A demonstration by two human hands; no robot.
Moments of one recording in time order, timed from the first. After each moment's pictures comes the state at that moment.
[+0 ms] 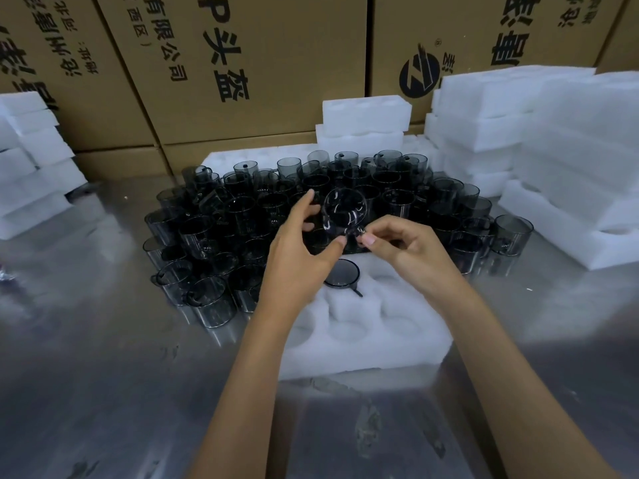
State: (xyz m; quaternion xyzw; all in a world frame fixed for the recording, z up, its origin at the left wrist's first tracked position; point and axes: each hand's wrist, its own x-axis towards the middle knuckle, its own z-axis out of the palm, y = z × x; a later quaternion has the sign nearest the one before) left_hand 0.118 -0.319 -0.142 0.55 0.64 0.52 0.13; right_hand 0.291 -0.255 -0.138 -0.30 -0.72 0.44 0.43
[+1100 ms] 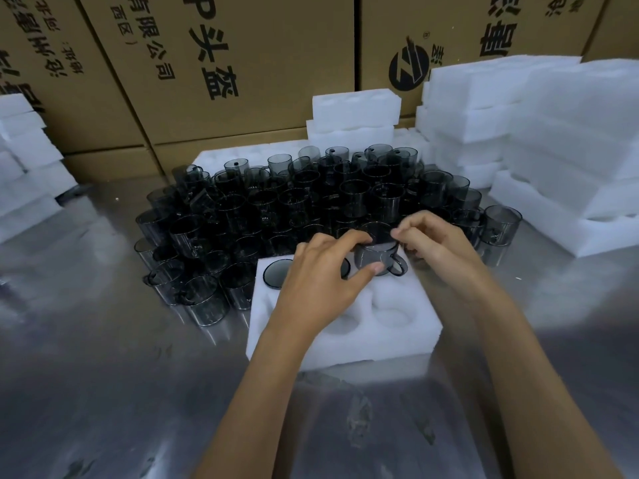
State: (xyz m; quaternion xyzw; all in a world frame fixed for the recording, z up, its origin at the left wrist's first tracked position) left_hand 0.155 -0.328 -0.152 0.68 0.63 0.36 0.00; right_hand 0.334 -0.249 -0.144 -0.40 -0.67 0.47 0.42
